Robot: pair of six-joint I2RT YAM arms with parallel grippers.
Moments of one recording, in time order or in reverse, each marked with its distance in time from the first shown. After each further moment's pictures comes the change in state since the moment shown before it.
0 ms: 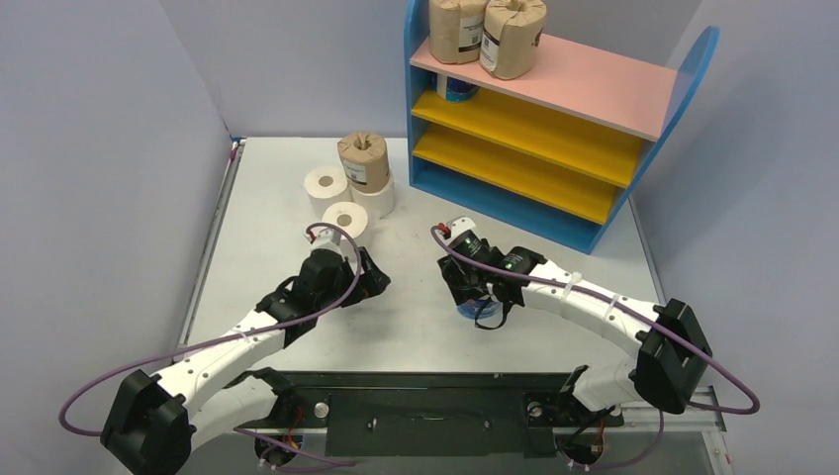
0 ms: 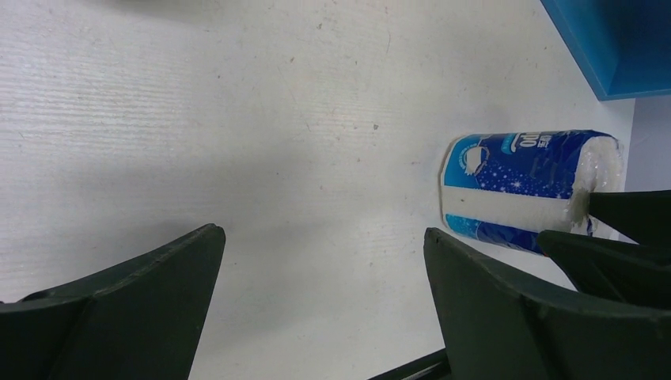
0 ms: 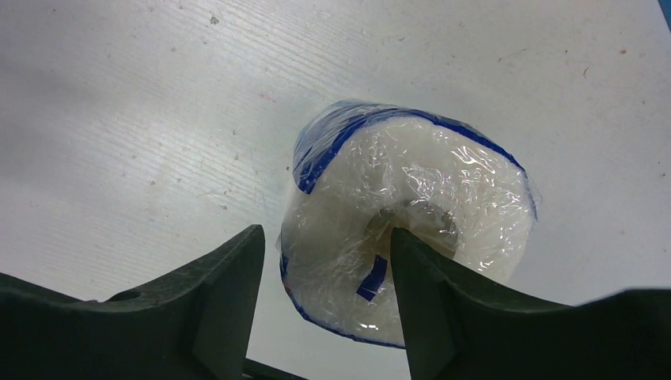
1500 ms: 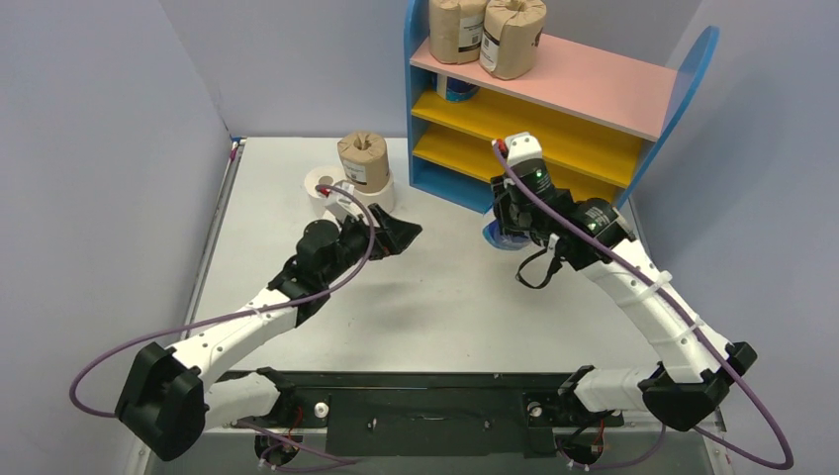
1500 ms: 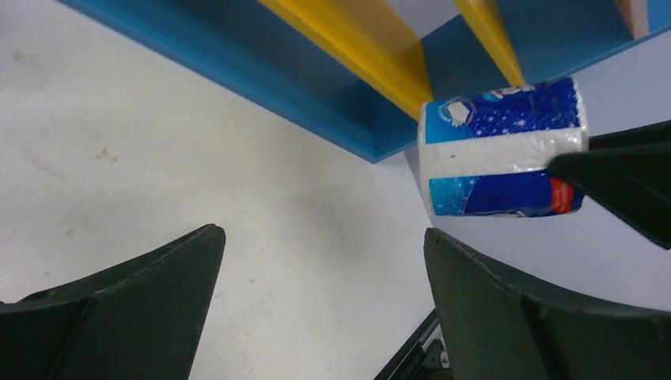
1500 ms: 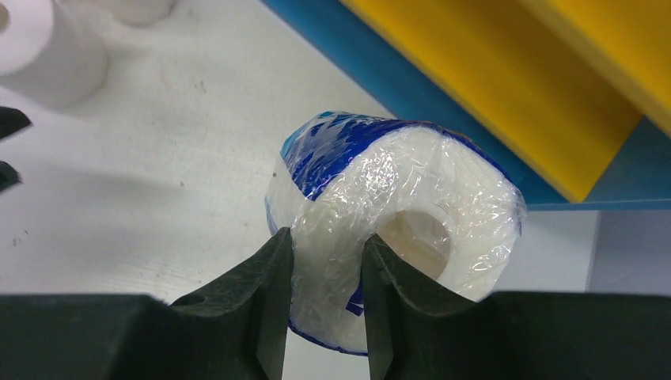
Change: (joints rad) left arm 0.014 0.121 0.124 0.492 0.175 0.002; right arm -0.164 -0.090 0.494 -0.304 0.125 -0.082
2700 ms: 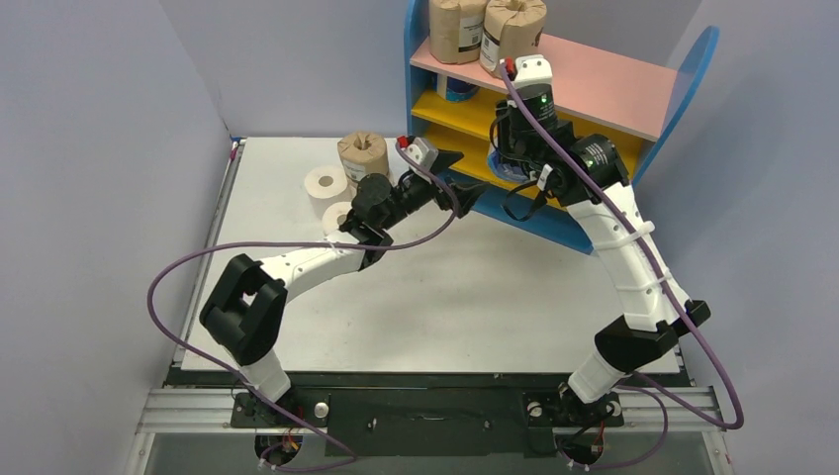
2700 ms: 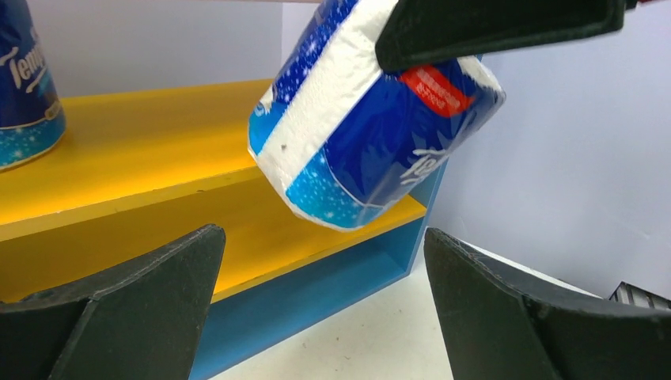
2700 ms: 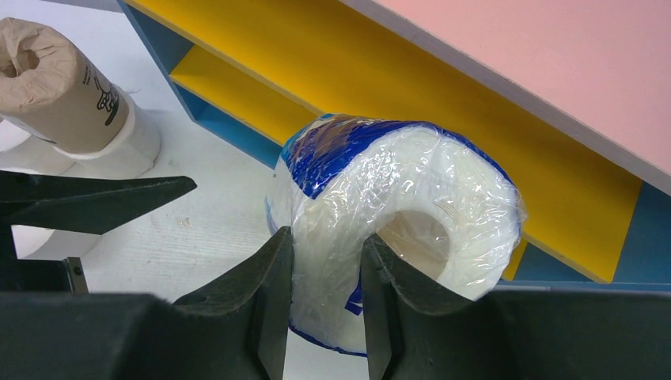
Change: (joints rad) left arm -0.111 0.574 0.526 0.503 0.204 0.610; right arm -0.097 0.340 0.636 -0.087 0.107 -0.061
